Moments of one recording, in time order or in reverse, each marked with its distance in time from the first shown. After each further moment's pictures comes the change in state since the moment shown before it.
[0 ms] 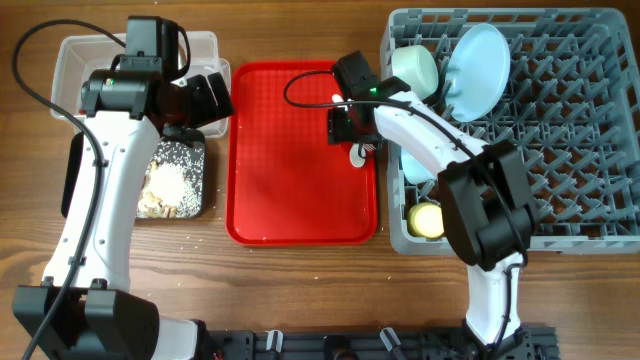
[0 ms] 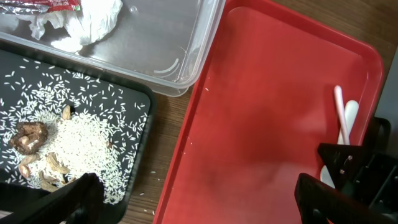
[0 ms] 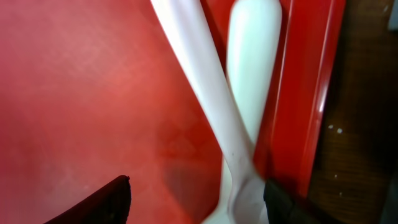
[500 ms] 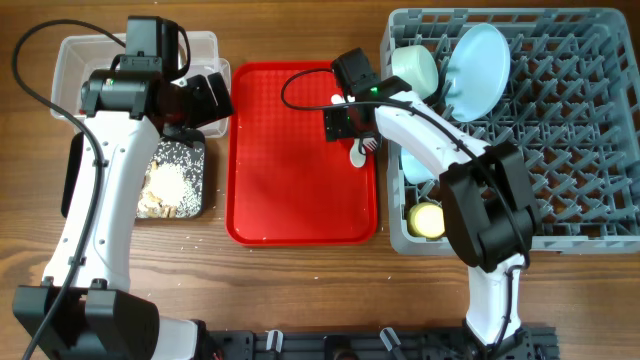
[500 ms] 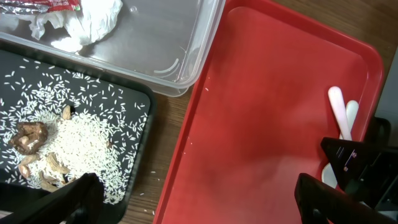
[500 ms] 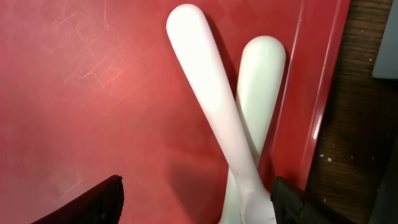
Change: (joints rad) left arm 0.000 0.000 0.000 0.000 0.000 0.000; right arm 0.000 -0.015 0.000 0.051 0.017 -0.081
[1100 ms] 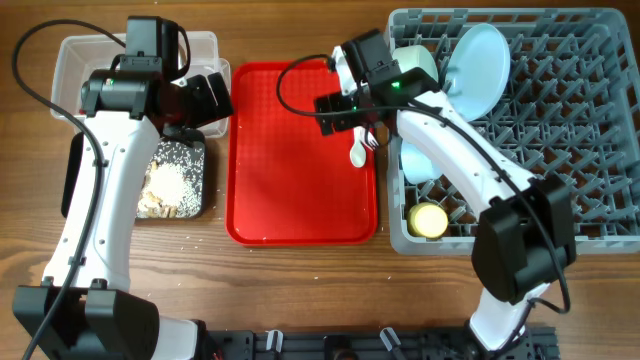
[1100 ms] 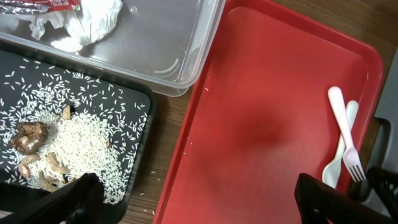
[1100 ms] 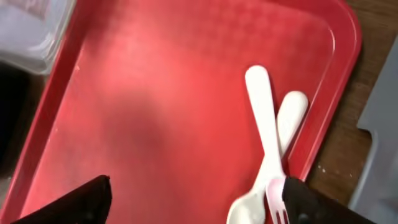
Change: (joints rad) left arm 0.000 0.000 0.000 0.000 0.000 0.000; right arm 0.000 -0.185 0.000 -0.015 -0.136 -0.167
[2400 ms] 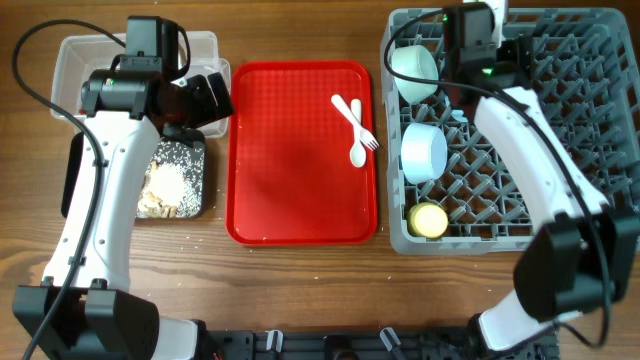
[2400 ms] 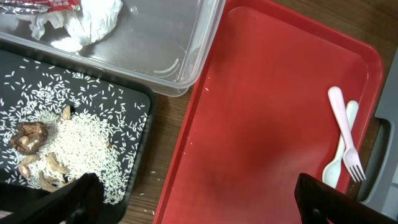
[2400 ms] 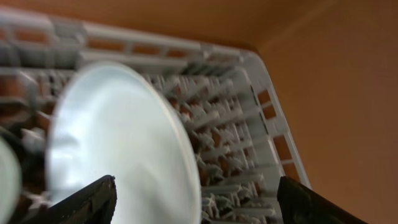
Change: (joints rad) left arm 0.000 0.000 0.000 0.000 0.000 0.000; right arm -0.290 -0.184 -0.092 0.169 0.879 -0.252
